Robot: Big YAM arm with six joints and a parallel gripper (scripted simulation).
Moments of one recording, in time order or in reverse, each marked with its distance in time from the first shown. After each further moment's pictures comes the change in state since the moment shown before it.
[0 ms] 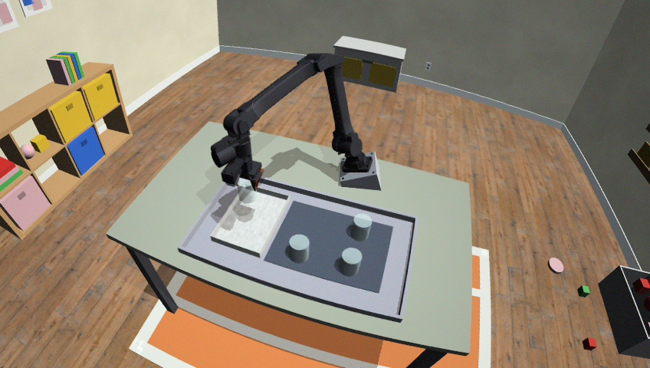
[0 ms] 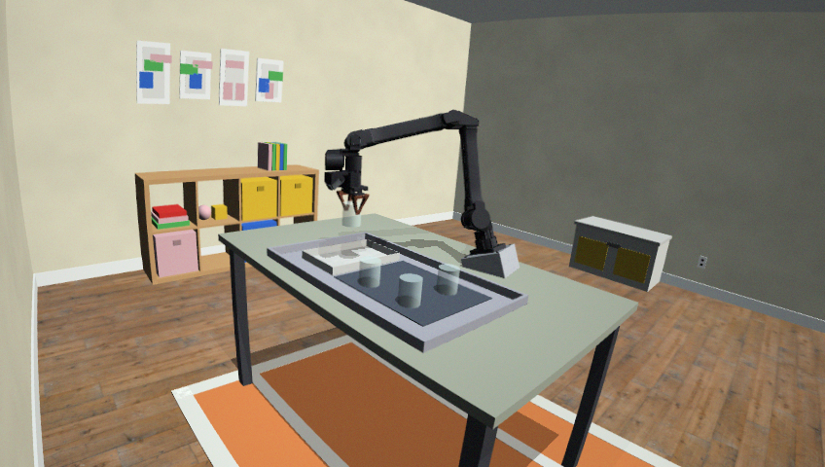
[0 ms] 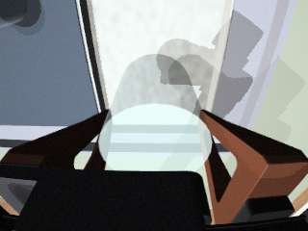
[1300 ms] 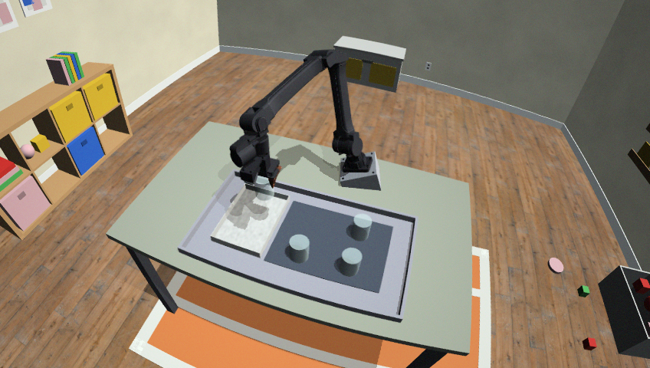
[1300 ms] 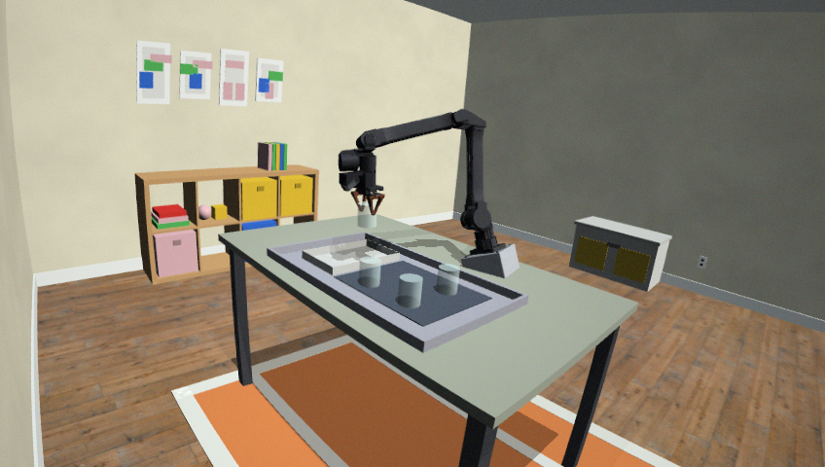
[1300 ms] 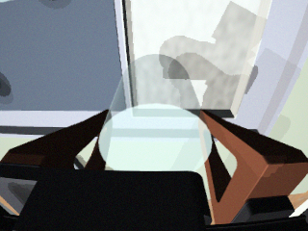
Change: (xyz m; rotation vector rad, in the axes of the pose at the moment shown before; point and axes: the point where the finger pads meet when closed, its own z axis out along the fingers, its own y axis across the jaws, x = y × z) arm 0.028 0.053 -0.006 -0.008 0.031 0.001
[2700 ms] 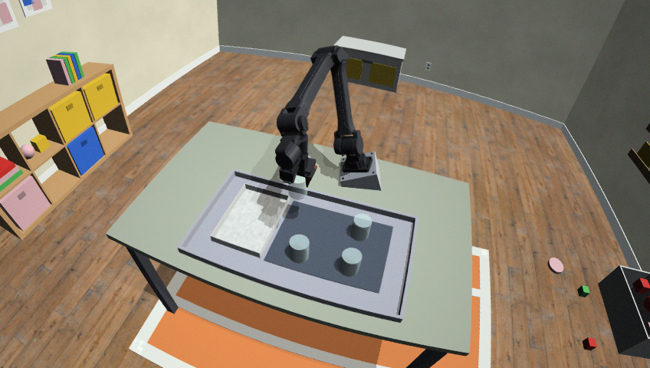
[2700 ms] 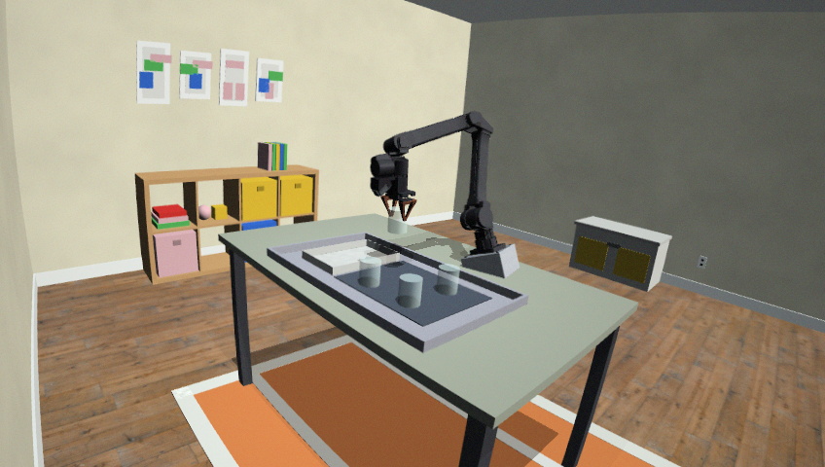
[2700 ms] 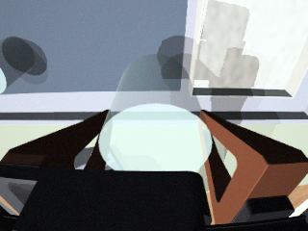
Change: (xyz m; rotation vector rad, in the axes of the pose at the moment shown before) arm 0.047 0.108 0.004 0.015 0.005 0.004
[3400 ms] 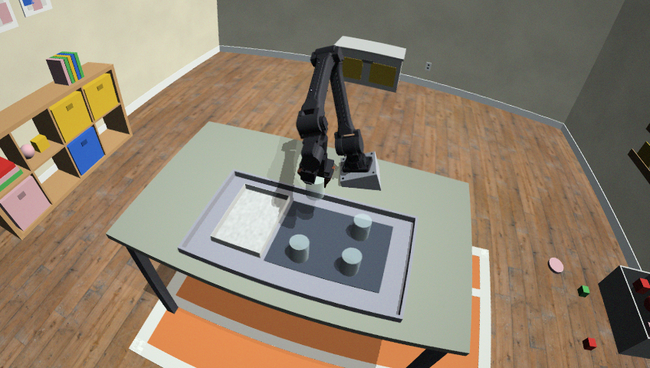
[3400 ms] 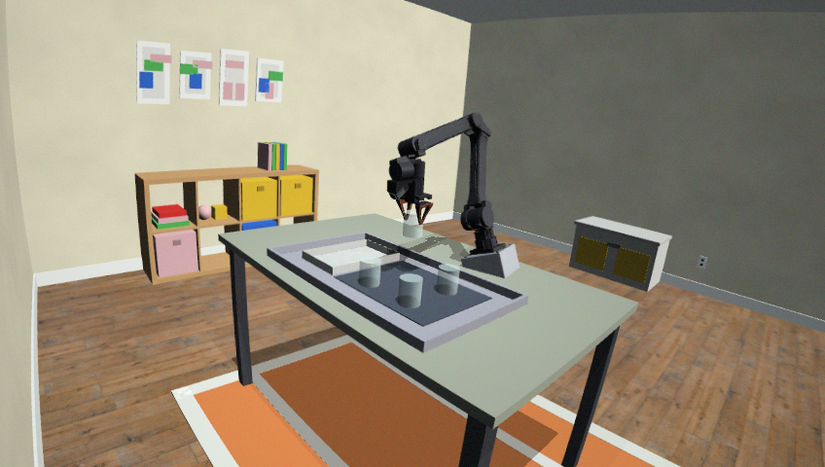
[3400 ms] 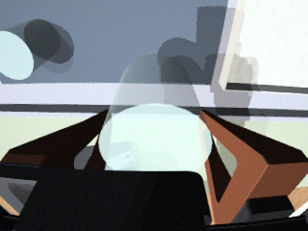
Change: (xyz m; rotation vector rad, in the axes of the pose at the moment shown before) arm 0.019 0.056 0.003 0.000 -0.012 -0.027
